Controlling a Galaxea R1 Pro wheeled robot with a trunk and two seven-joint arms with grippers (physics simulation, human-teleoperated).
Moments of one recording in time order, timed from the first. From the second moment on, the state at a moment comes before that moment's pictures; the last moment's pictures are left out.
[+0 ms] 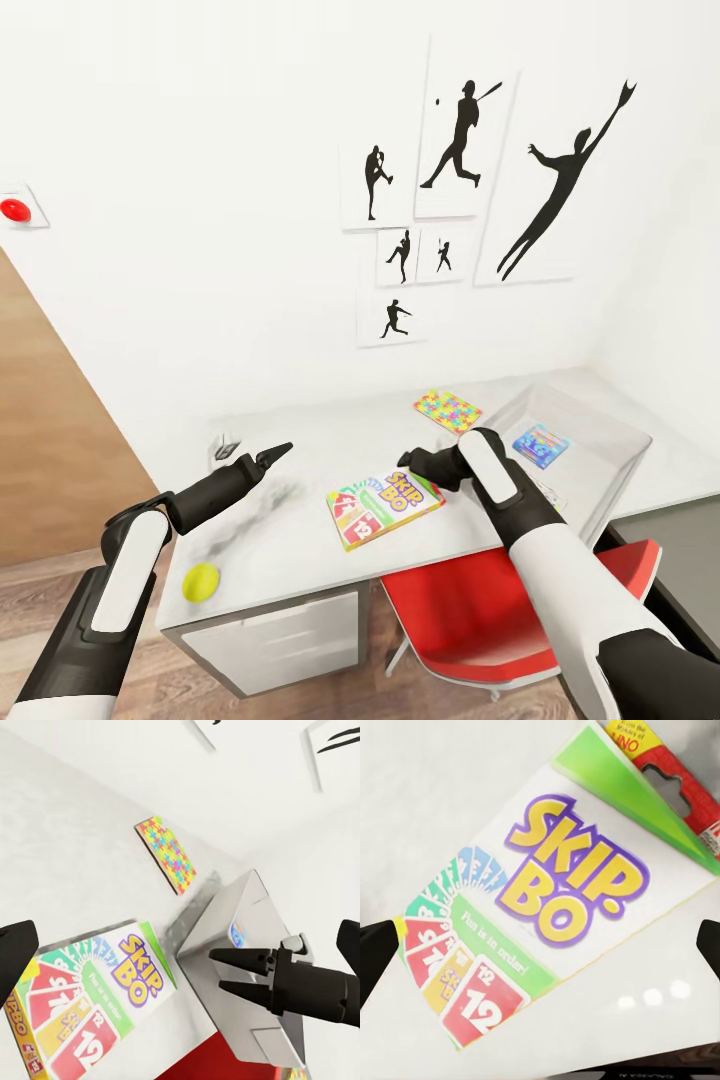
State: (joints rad) left arm -0.44 0.06 0.08 -1.47 0.86 0.79 -0.23; right arm -0.90 0.03 0.19 -0.86 -1.01 0.89 -0.56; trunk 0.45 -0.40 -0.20
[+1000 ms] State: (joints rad) left arm -0.44 0.06 0.08 -1.47 0.86 0.79 -0.23; right arm -0.90 0.03 0.17 -0.86 -1.02 0.89 -0.56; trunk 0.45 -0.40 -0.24
